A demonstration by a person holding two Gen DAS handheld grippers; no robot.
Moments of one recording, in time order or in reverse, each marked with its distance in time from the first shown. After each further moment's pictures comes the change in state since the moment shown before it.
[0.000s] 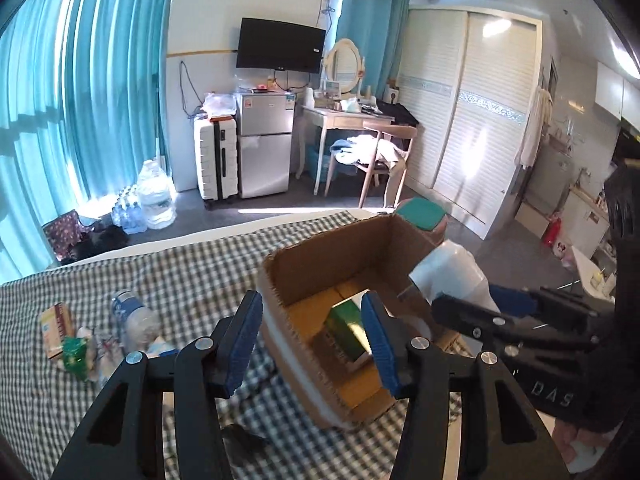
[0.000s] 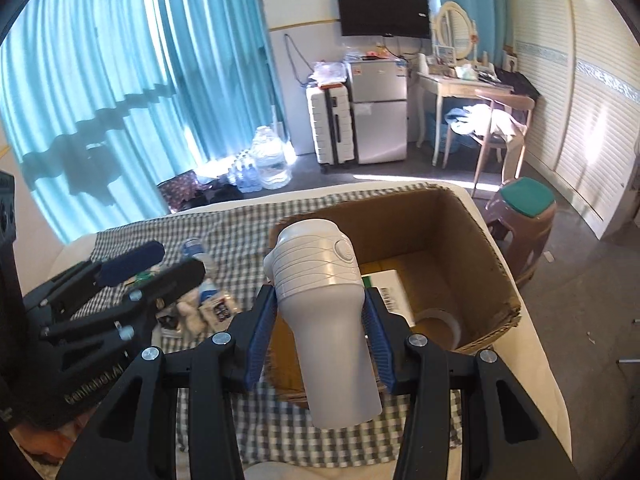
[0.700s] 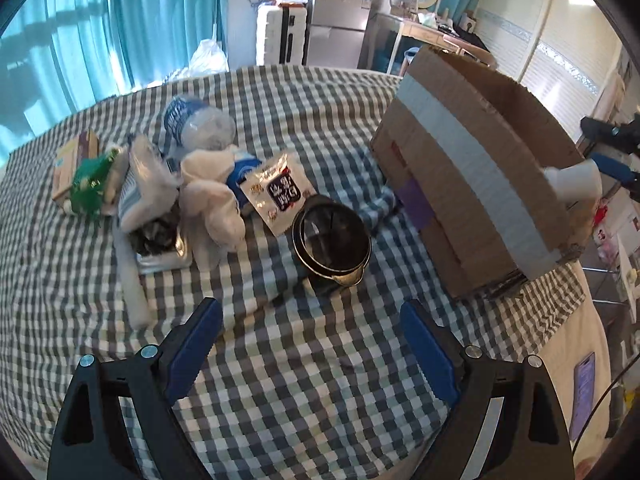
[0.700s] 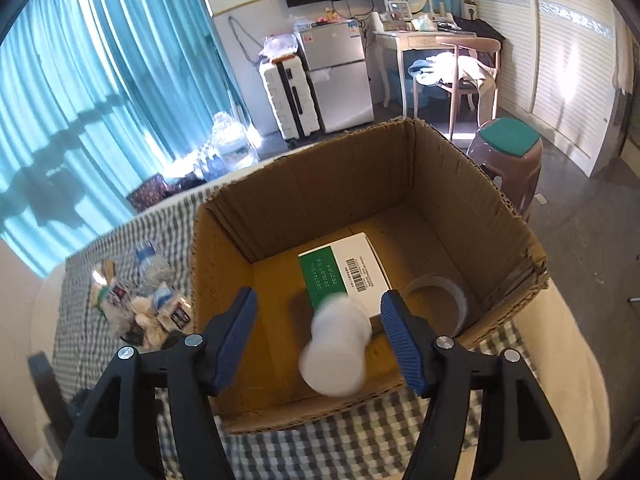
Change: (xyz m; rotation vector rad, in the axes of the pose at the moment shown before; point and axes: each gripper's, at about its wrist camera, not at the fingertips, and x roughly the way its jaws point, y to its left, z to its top) left arm 0.065 0.116 -0.164 -0.168 0.344 0.141; right arm 0.073 -0.043 -0.026 0.186 0.068 -0.044
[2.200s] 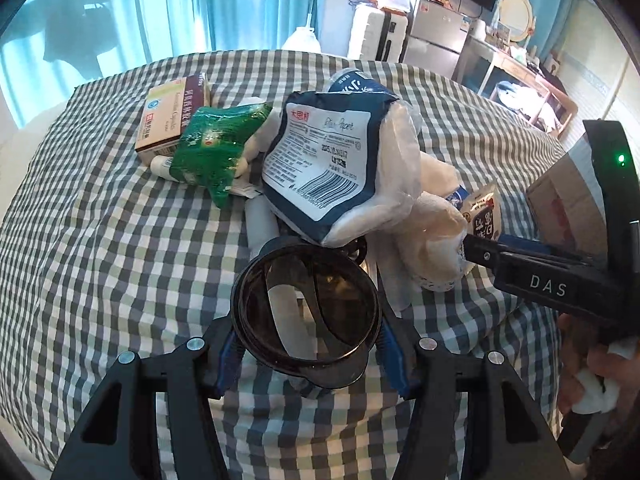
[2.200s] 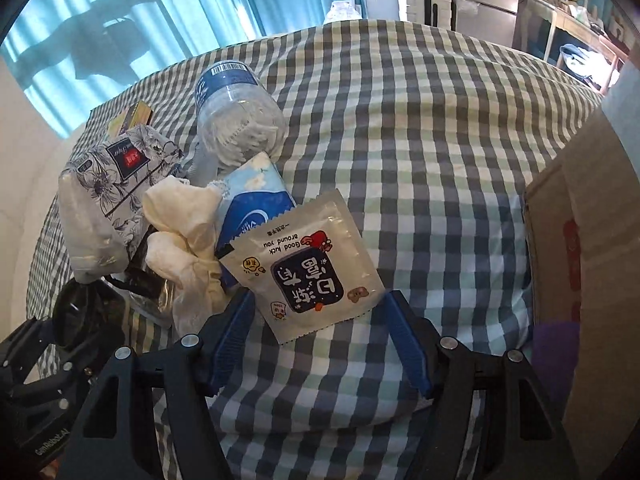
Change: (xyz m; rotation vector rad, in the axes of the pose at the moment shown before) left arm 0.032 0.126 0.004 -0.213 -0.023 0.175; right arm 0.228 0.189 -0.091 -0.351 0.322 0.171
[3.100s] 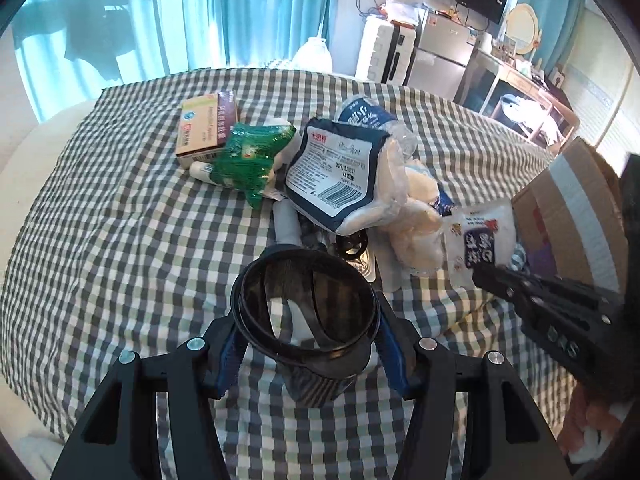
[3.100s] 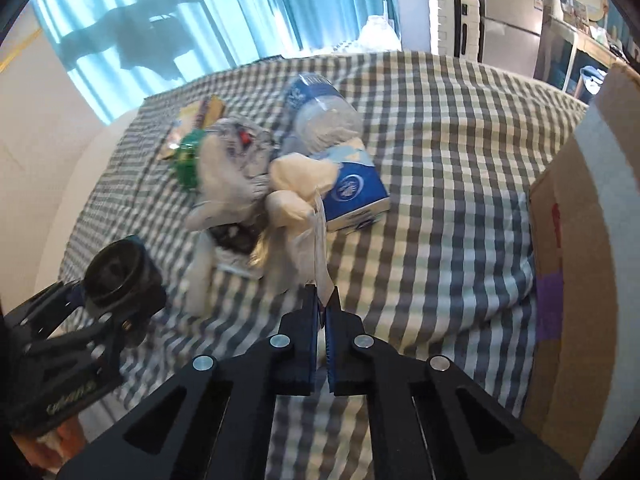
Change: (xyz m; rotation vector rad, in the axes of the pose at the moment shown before) left arm -0.059 0.008 -0.009 -0.044 -0.025 0.019; right arm -0.078 0.032 -0.036 -0.080 -0.043 0.092
